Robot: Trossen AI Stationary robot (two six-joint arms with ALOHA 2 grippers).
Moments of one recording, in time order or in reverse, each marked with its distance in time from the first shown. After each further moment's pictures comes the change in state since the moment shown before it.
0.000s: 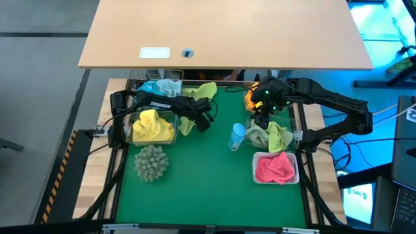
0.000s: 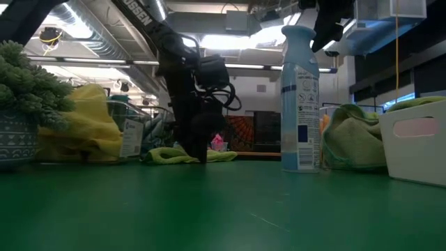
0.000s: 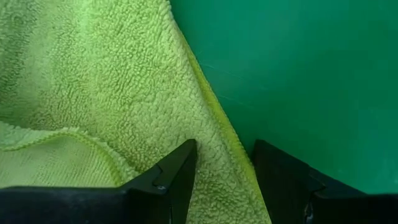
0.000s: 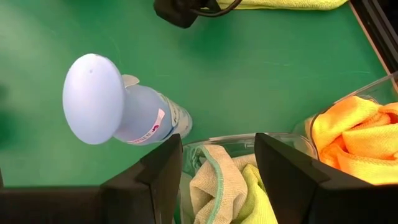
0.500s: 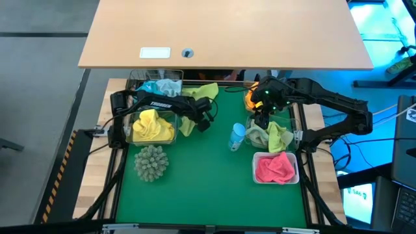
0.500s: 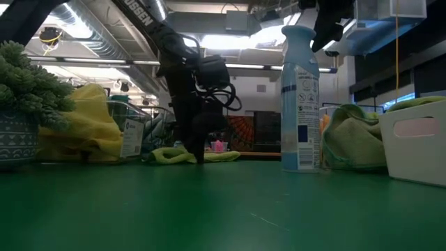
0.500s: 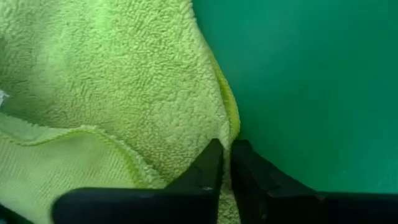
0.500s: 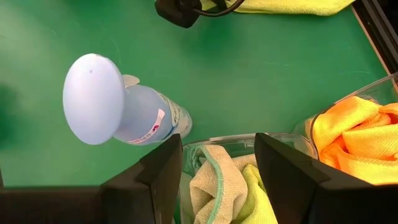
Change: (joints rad) left arm 0.004 -0.013 0.009 -0.006 0.013 0.004; right arm 0.000 0.000 0.000 -0.001 0.000 -0.001
